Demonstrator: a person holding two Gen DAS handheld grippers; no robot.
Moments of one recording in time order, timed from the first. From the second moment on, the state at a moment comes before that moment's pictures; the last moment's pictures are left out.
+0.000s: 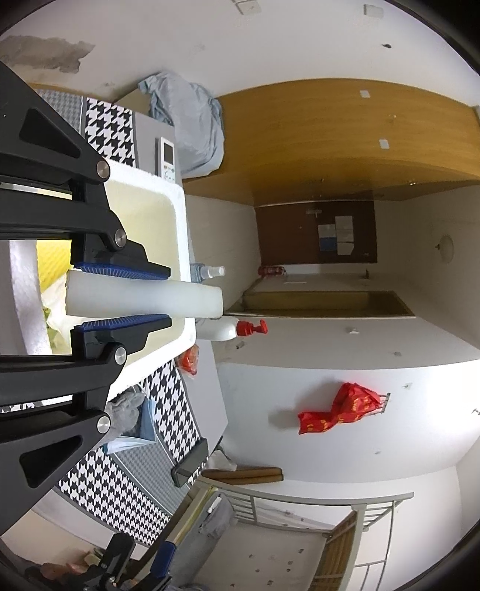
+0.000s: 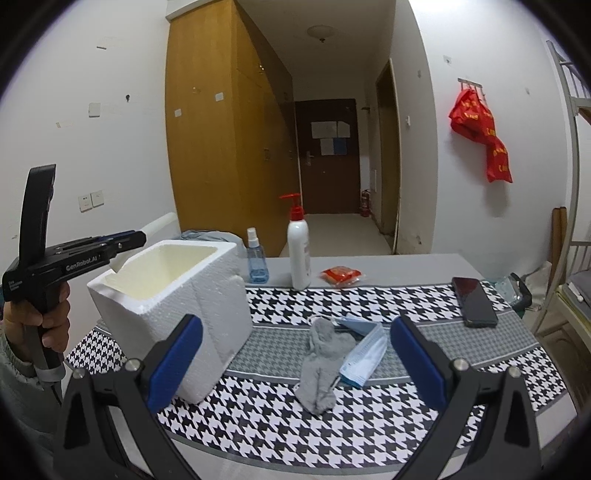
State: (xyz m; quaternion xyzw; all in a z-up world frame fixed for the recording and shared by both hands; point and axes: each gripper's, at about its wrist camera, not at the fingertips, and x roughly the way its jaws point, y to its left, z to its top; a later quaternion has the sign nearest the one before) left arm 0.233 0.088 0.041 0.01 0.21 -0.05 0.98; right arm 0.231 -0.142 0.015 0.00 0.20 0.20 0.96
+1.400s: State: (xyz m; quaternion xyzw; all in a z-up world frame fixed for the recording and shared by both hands) left arm 0.178 0.029 0.046 0.01 0.13 -0.05 0.99; right arm 0.213 -0.186 0.009 0.02 0.18 0.18 0.97
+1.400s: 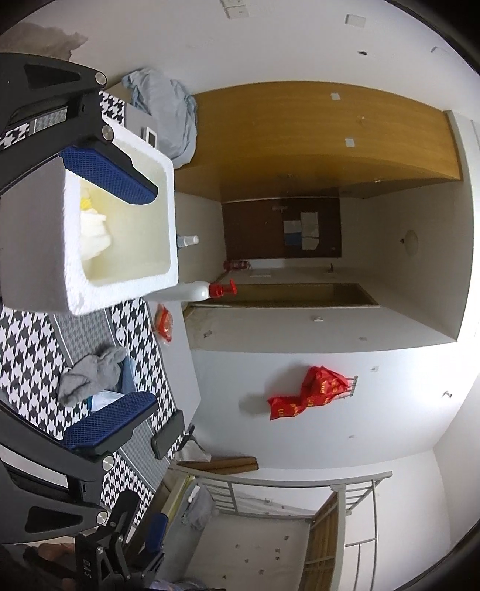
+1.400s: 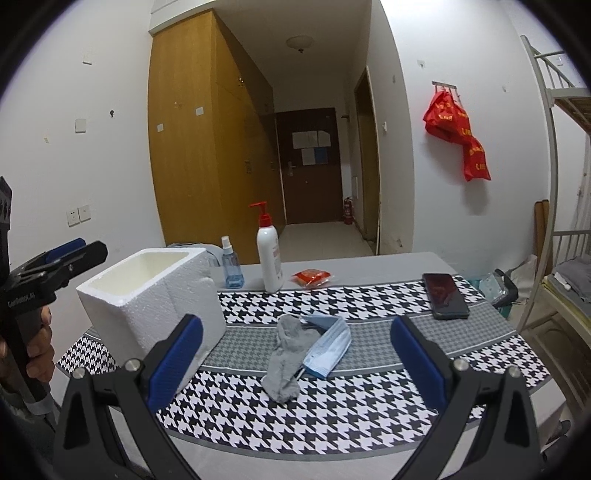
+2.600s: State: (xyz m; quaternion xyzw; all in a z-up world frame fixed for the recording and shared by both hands) left arm 0.225 -0.077 -0.026 0.01 0.22 -0.08 0.97; right arm 0.231 -0.266 -0.034 0.03 0.20 0.16 0.97
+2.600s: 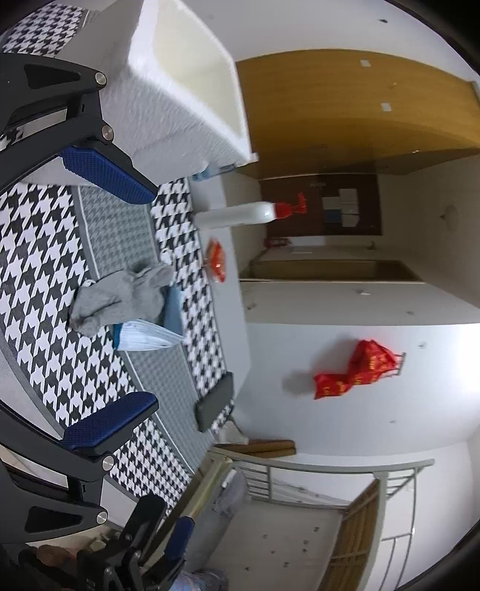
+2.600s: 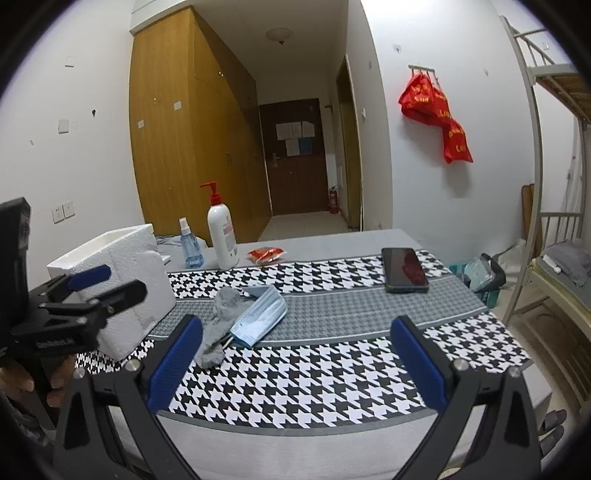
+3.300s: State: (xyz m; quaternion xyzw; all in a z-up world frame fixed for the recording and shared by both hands) left arm 0.274 -0.090 -0.067 0.02 0.30 -0.05 0.95; right arm 0.277 -0.270 -0.059 0.03 0.25 0.18 0.95
